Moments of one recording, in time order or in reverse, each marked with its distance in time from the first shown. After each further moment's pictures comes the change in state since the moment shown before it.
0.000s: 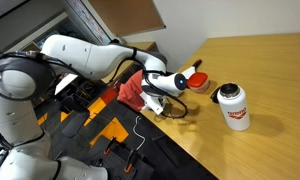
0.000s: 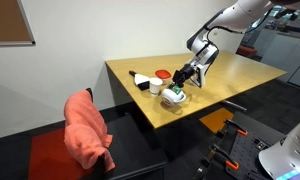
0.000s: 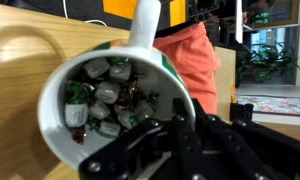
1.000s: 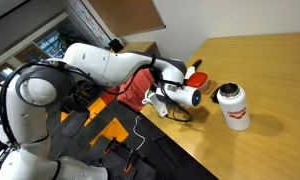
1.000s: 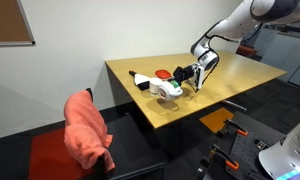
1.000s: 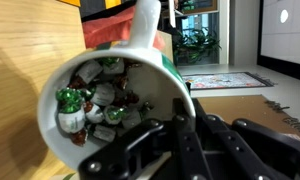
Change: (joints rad) arm -0.027 0.165 -0.080 0.152 0.212 -0.306 -0.068
